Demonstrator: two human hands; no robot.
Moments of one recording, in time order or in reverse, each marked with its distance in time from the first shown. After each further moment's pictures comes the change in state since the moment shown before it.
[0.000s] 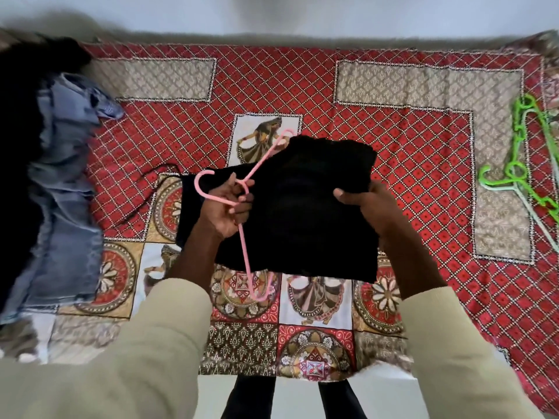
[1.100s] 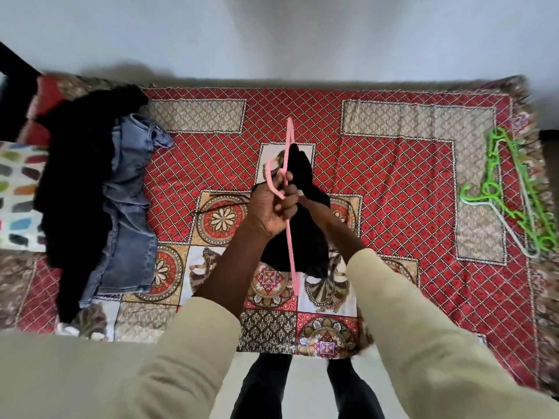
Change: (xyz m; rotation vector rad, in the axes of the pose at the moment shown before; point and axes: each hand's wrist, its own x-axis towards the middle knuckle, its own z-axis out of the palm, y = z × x) left_hand -0.112 0.031 0.141 -0.066 -0.115 0.107; right_hand -0.013 -0.017 0.103 -0.101 -0.150 0.179
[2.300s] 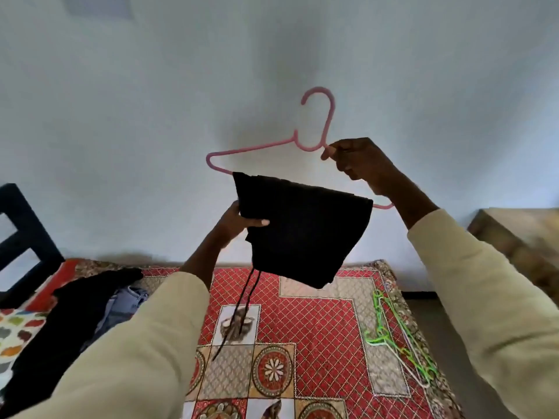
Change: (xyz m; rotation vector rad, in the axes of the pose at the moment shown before) left_hand -0.143 0.142 0.313 1.146 -0.012 0.723; right_hand -0.453 -0.380 -0.192 -0.455 0.311 -1.062
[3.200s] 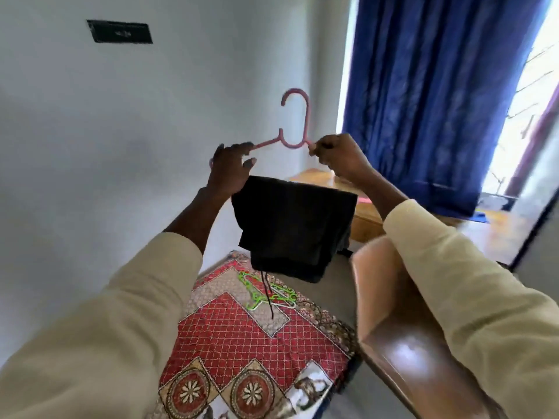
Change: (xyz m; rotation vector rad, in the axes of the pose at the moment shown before) left_hand -0.113 0.226 0.227 0.447 -0.166 1.037; right_hand -0.329 -0.125 -0.096 -0.442 0.818 0.292
